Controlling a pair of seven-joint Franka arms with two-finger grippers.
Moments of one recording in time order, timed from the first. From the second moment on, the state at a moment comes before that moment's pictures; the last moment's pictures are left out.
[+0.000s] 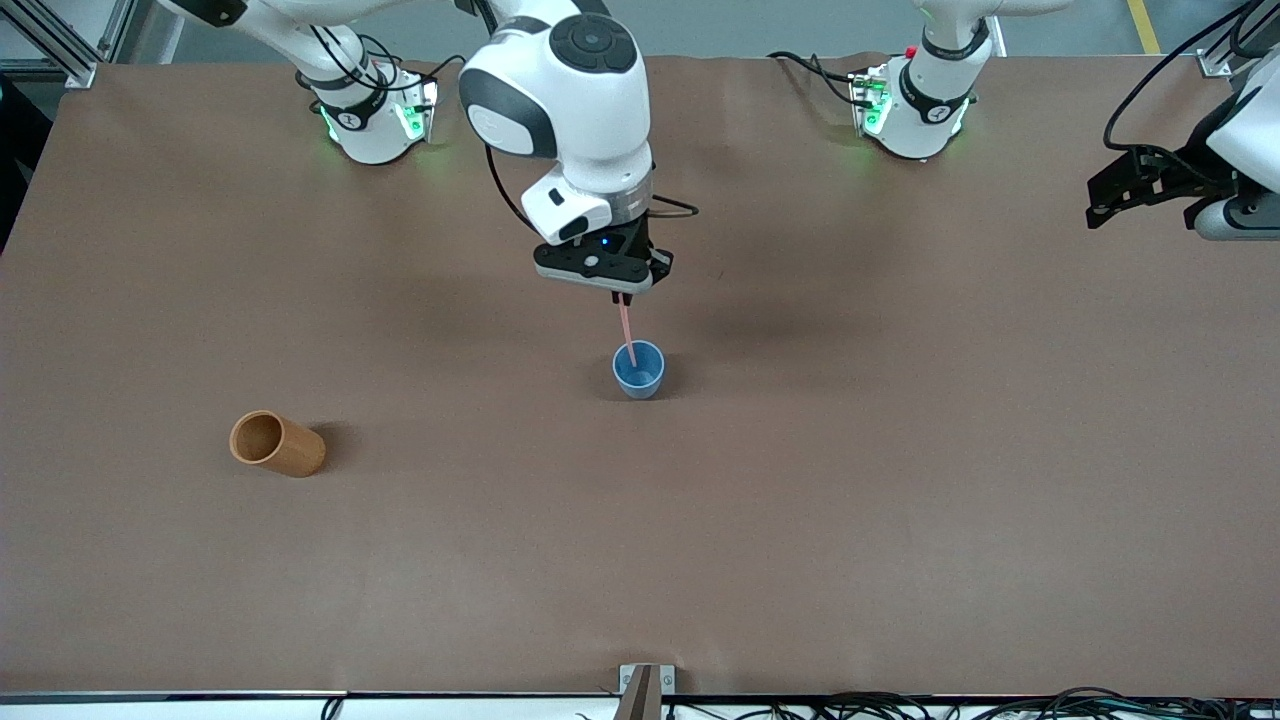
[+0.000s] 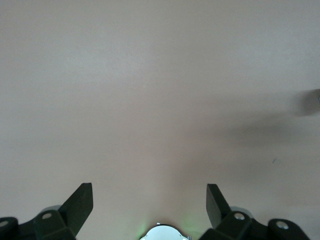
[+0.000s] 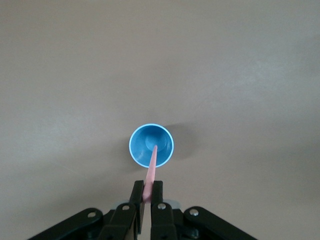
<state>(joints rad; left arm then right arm) -0.04 -0.04 -0.06 -1.52 0.03 1.42 -0.04 0.17 0.56 0.87 -1.44 -0.57 1.89 1.33</state>
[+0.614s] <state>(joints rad) -0.04 -0.05 -0.06 -1.55 0.03 1.46 -0.04 0.20 0.64 0.85 -1.43 -0.62 1.94 1.34</state>
